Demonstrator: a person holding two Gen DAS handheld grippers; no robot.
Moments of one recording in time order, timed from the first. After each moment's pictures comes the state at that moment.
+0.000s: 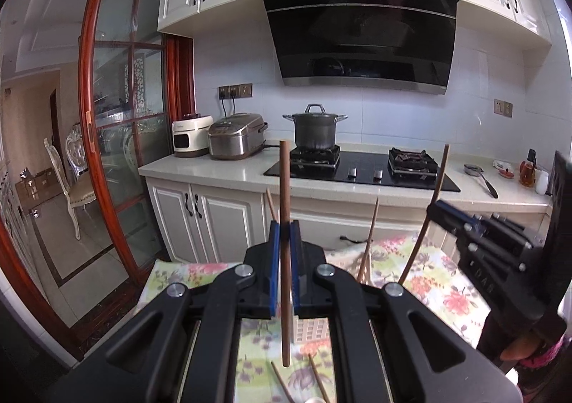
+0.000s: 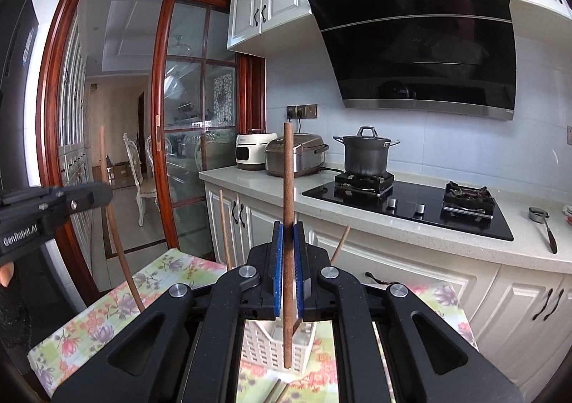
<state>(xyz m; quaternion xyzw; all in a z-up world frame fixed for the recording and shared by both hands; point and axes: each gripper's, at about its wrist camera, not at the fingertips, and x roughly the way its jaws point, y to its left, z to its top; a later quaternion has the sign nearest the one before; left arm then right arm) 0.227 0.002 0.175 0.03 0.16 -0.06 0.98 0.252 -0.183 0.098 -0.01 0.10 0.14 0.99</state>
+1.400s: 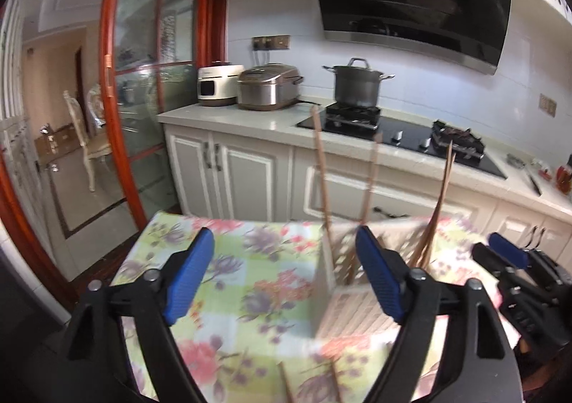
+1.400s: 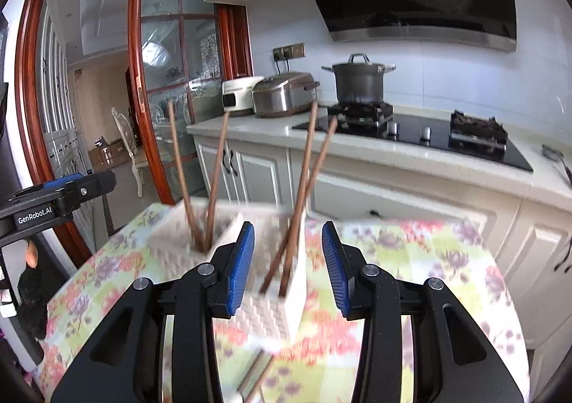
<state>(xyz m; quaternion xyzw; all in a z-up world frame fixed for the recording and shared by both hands) 0.307 0.030 0.071 -0.01 0.24 0.01 0.97 0.309 -0.202 0.002 0.02 0.21 0.13 0.97</state>
